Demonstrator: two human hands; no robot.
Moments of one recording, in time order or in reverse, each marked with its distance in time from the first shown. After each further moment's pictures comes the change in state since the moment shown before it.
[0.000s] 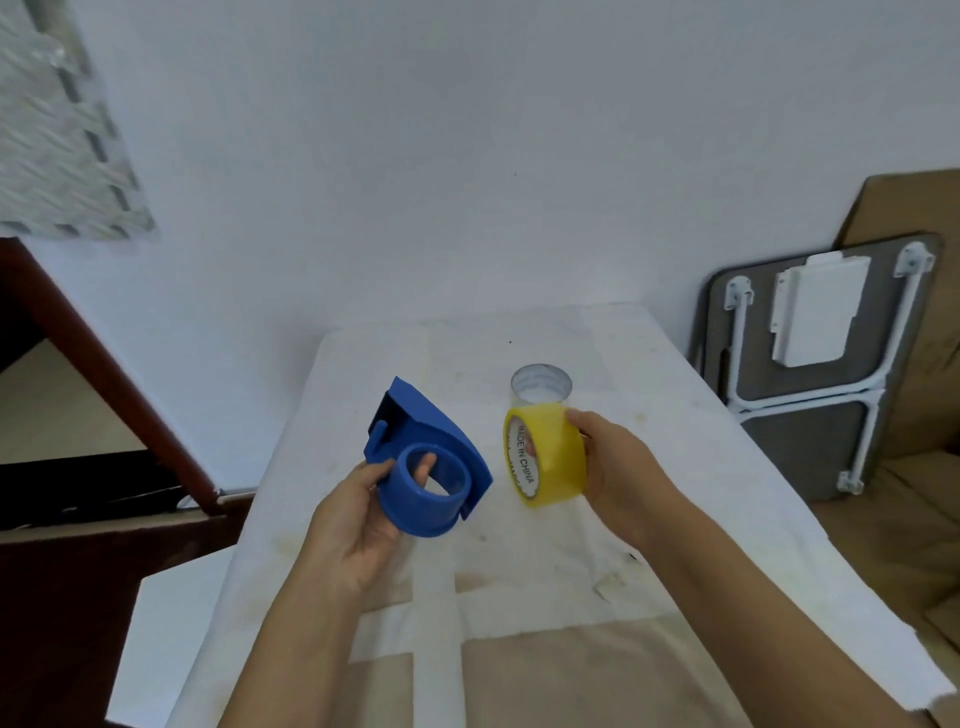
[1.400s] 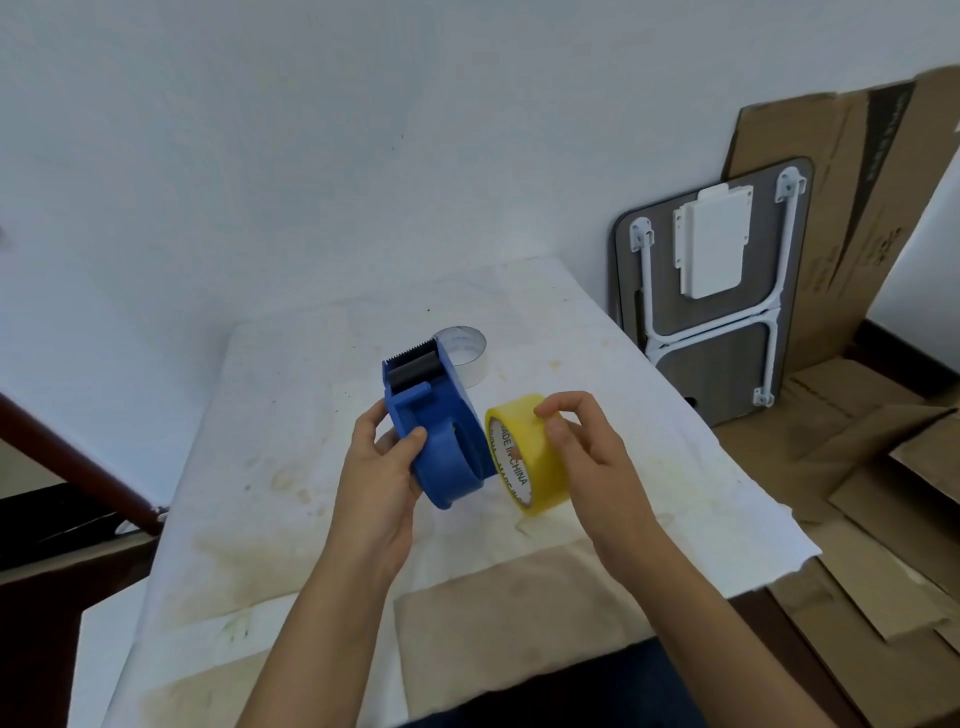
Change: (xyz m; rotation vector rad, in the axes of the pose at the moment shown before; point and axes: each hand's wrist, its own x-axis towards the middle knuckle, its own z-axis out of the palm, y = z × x) left_hand -0.031 -0.074 0.058 0.571 -0.169 0.233; right_hand -0.101 0.012 -0.031 -0.377 0.234 -0.380
